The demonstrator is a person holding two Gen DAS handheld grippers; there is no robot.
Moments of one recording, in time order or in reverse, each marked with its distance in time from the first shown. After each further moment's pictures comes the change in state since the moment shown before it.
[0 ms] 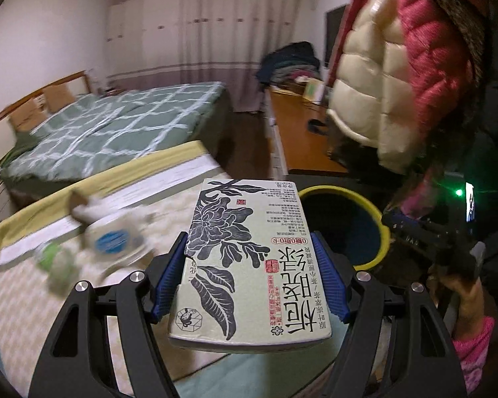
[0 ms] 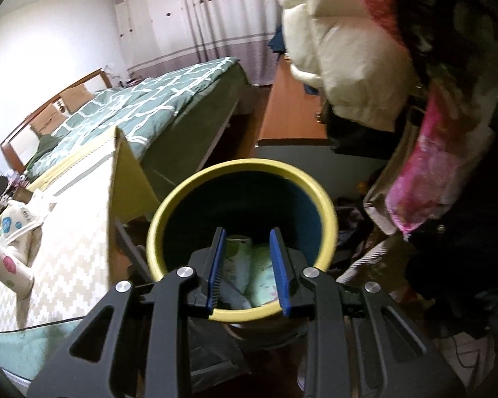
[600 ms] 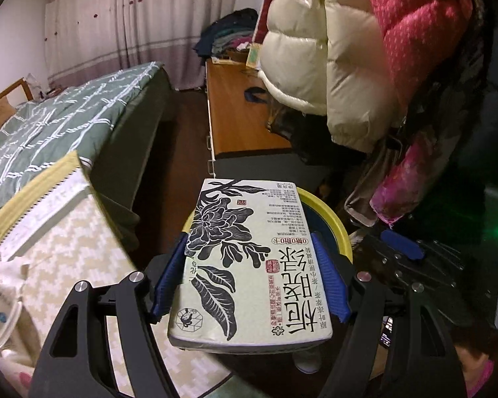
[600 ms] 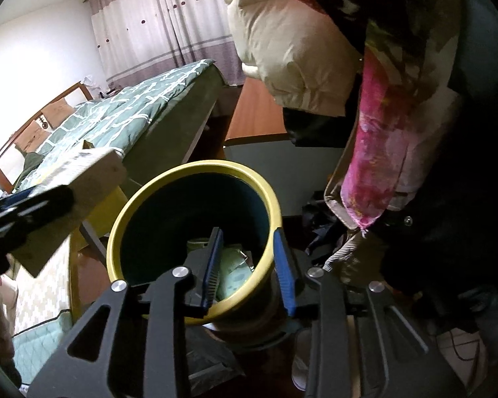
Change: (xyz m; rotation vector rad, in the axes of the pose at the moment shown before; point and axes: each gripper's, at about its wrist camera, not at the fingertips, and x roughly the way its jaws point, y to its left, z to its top) left arm 0.152 -0.126 0.042 0.123 0.137 -0.162; right arm 0.006 -0.049 0.000 0.079 0.001 -0.048
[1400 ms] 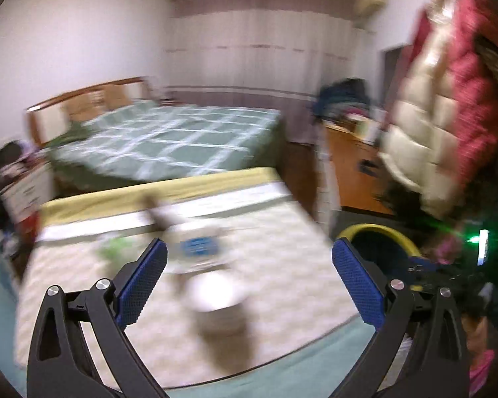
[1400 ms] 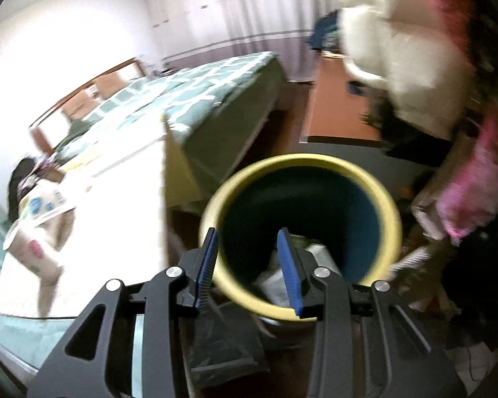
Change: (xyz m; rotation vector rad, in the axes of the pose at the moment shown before) left arm -0.235 0.158 -0.119 -0.333 -0.269 0.423; right arm -0.001 0.113 -0.012 -0.177 0.035 0.215
